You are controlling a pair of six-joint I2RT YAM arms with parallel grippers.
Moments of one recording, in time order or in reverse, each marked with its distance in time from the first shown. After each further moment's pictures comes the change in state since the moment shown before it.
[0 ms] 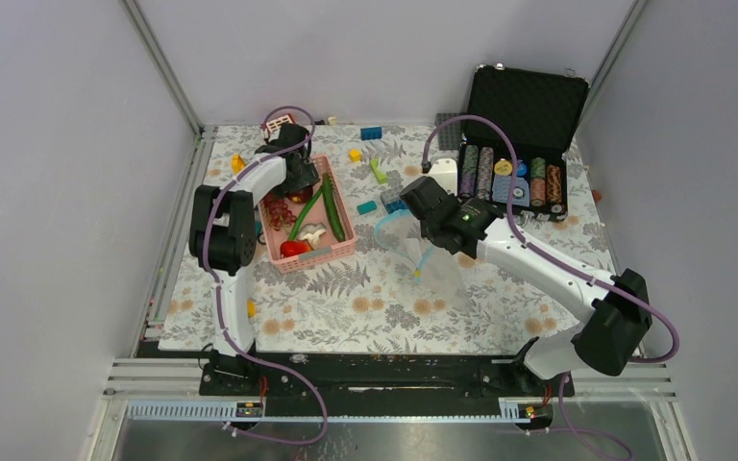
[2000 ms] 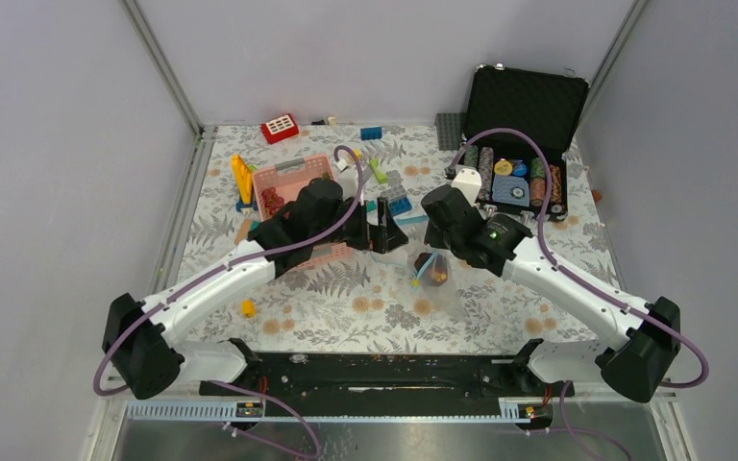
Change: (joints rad) left arm -0.573 -0.842 -0.610 0.342 0.525 0.029; right arm -0.003 -0.173 -0.119 0.061 -0.136 0.212
